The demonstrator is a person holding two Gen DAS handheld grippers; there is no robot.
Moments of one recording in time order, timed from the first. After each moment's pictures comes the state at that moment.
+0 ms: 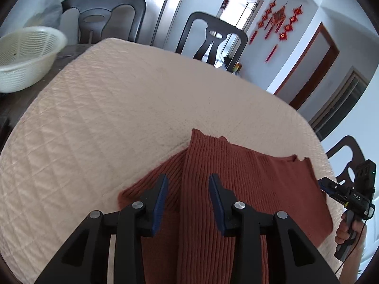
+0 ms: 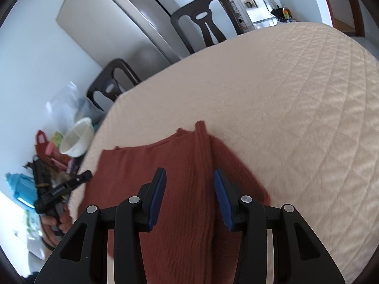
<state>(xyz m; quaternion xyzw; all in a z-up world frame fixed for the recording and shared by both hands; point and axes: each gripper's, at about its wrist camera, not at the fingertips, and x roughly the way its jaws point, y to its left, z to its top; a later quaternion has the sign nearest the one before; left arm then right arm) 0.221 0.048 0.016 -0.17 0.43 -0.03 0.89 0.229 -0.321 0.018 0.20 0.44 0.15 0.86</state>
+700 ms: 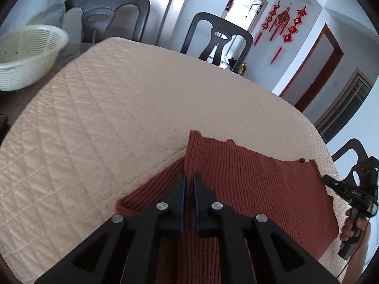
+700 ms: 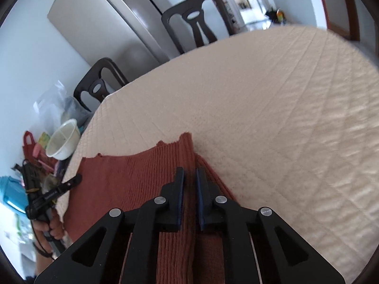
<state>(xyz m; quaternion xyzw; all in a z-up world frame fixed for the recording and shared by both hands) 0.216 0.050 0.012 -0.17 0.41 -0.01 0.89 0.238 -0.328 0.022 0.17 0.43 0.12 0.88</state>
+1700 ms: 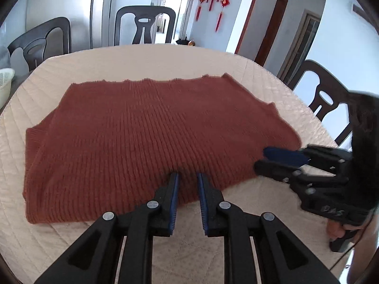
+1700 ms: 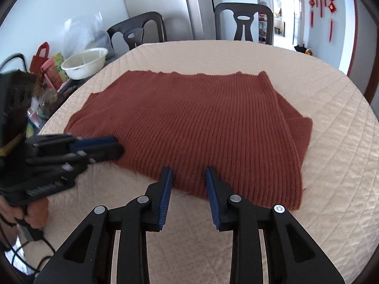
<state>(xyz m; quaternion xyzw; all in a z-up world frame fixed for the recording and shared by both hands) 0.126 -0.100 0.012 -0.04 0.42 -0.15 0.89 0.113 -0.227 0.009 -0.02 0.43 0.15 0.89</state>
